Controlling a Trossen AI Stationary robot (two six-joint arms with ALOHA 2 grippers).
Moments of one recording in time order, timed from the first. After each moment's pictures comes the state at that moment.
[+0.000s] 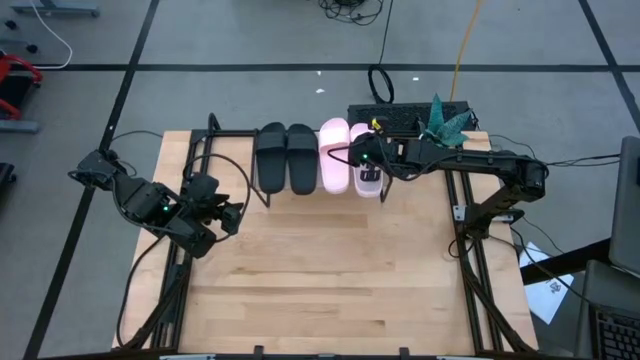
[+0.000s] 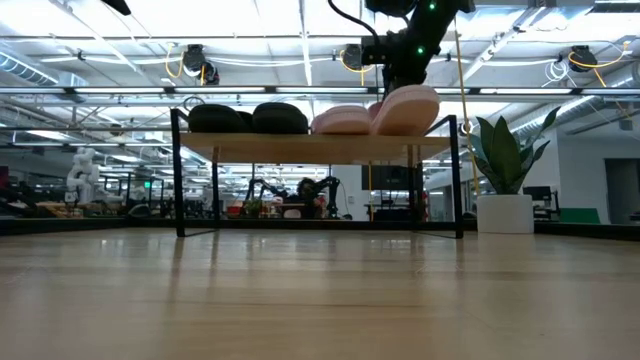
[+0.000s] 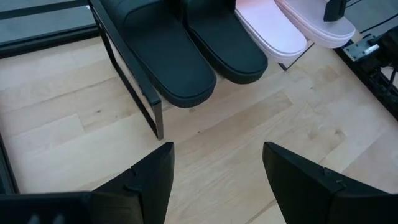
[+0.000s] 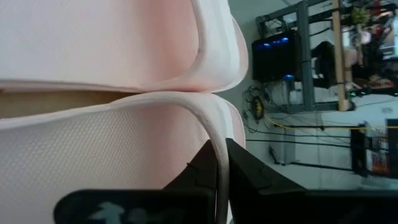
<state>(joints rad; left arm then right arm) -0.56 1.19 1.41 -1.51 -0.73 -1.60 -0.26 1.53 1.28 -0.62 0.67 -0.54</state>
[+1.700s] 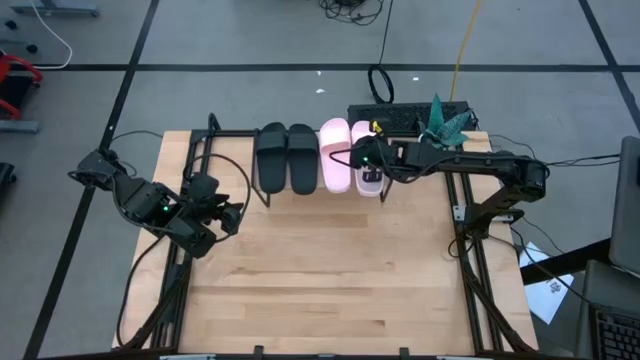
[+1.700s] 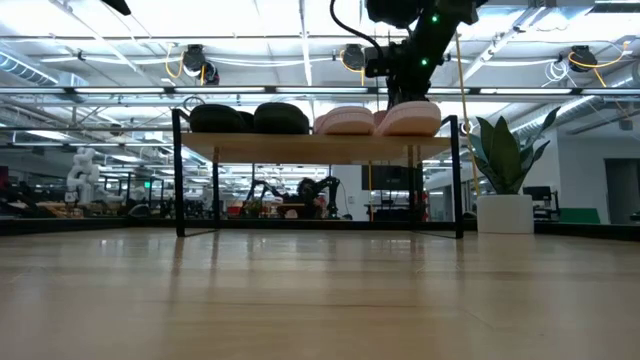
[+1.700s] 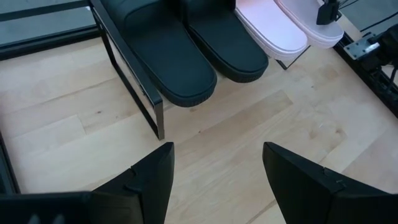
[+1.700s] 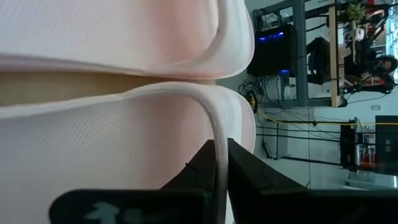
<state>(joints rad) -0.56 1.19 1.41 -1.51 -0.73 -1.59 -0.27 1.53 1.22 -0.58 0.71 -0.56</state>
